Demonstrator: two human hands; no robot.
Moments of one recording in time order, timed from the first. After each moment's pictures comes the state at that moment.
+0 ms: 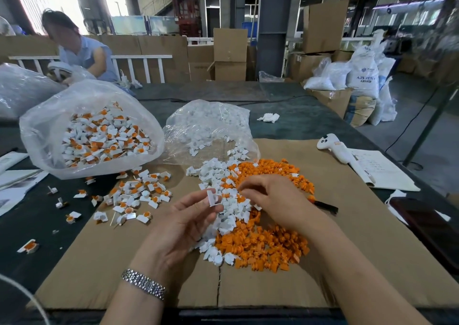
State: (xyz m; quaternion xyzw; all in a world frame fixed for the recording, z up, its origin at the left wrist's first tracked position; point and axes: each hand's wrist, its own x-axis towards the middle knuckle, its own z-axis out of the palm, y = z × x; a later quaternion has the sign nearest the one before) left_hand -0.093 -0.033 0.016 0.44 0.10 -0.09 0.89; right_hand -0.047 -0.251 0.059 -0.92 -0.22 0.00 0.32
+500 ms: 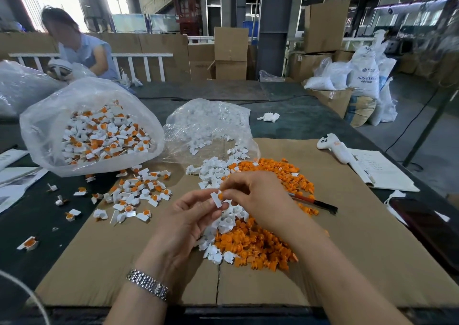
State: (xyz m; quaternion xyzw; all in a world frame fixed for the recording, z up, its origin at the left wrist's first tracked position) left_hand -0.097 -0.046 0.020 0.47 0.06 -0.04 0.88; right_hand -0.066 -0.222 0.071 -0.89 -0.25 -0.05 0.38
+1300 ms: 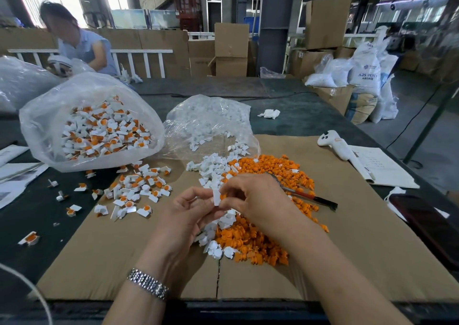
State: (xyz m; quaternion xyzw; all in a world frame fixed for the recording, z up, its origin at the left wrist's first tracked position) left_hand -0.106 -0.048 0.019 0.51 0.07 -0.01 0.86; right_hand -0.074 -0.218 0.068 -0.91 -0.30 -0.07 0.29
